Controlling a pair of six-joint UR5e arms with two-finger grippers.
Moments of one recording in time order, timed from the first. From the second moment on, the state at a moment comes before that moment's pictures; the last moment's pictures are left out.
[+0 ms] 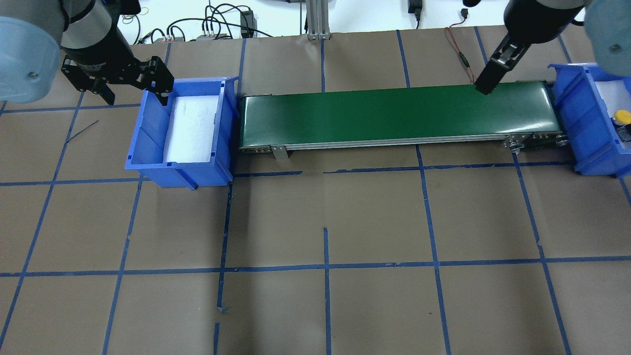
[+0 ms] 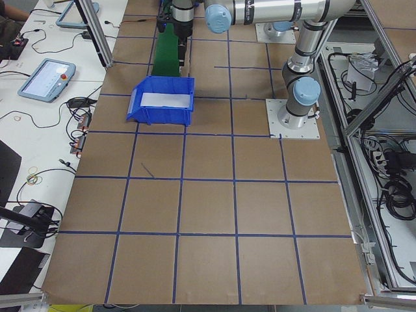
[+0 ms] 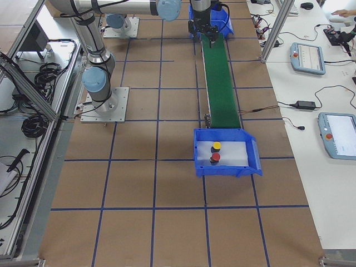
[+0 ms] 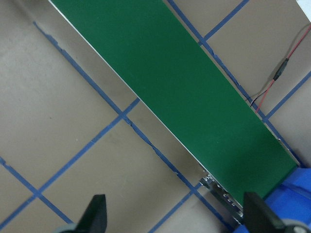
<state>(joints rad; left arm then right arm) -1.49 -1.65 -1.55 -1.43 1.67 0.09 1.53 -1.55 1.54 -1.73 -1.61 -0.81</state>
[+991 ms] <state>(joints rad) -1.49 -1.65 -1.55 -1.41 1.67 0.09 1.55 -1.55 1.49 -1.60 -1.60 -0.12</state>
